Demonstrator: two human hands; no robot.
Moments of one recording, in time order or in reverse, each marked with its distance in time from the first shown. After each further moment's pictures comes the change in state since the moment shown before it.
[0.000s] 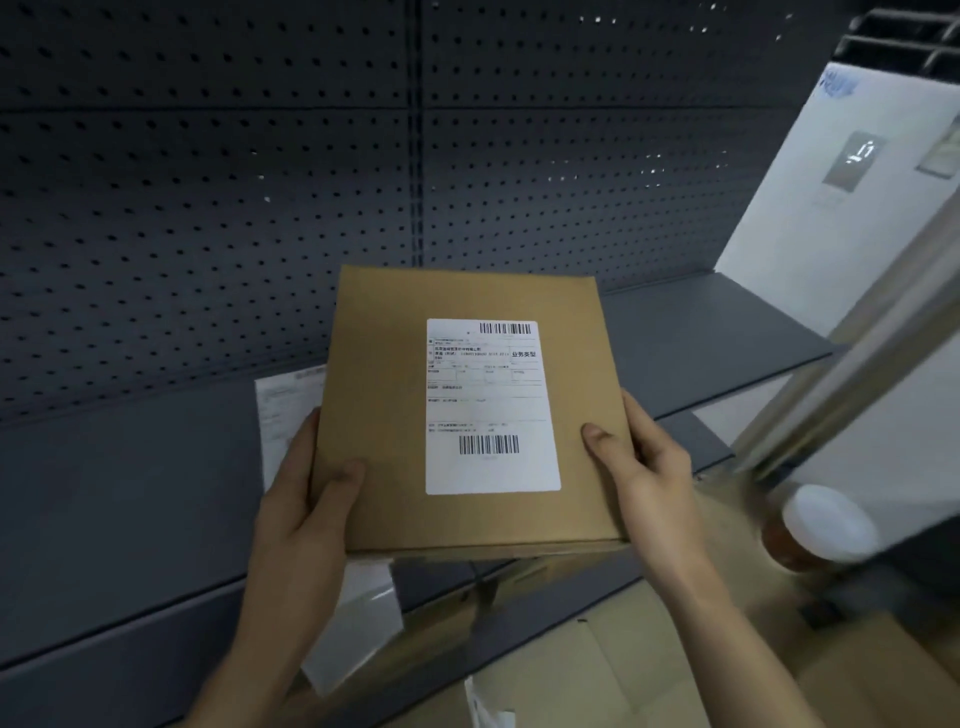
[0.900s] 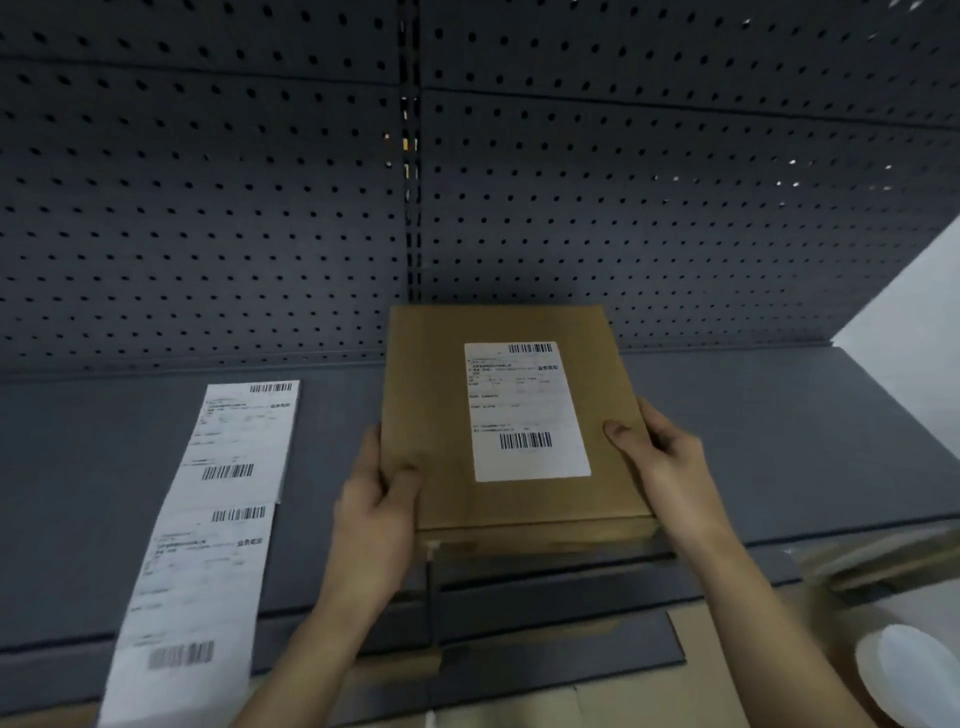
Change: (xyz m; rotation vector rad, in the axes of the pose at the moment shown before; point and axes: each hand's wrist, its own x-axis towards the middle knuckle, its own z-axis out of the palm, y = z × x) left_hand 0.096 -0.037 0.156 0.079 0.146 -0.146; right_hand 0.220 0.059 -0.060 -0.116 -0.304 0.160
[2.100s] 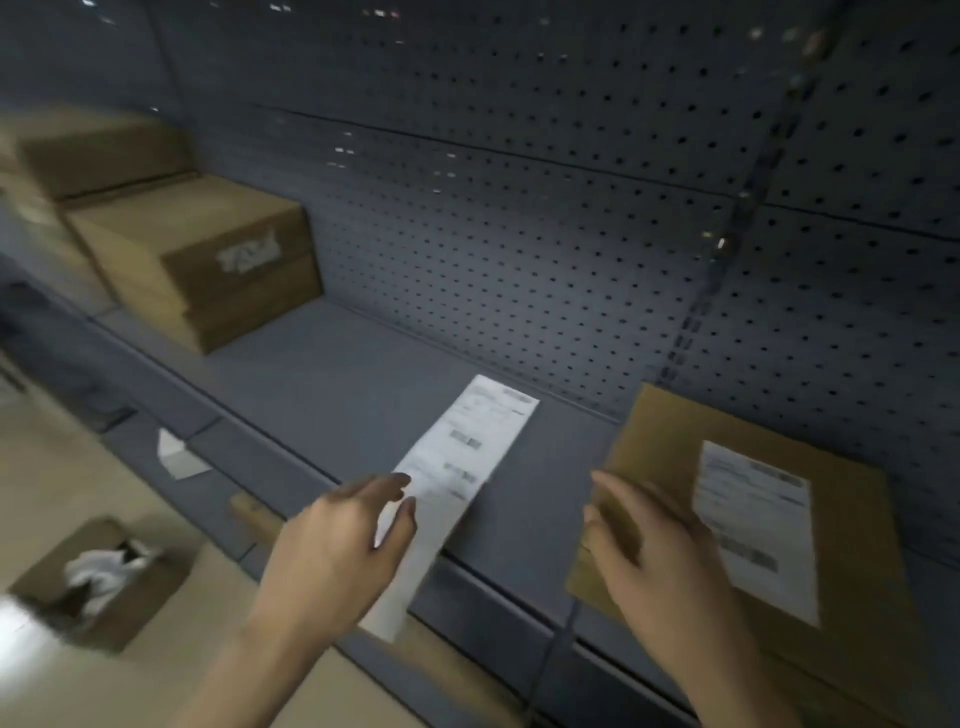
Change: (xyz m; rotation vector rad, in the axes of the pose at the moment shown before) left_hand -0.110 0.024 -0.106 1.006 0.553 -0.066; right_hand -0.028 -0.049 0.108 -0.717 -0.580 -0.638
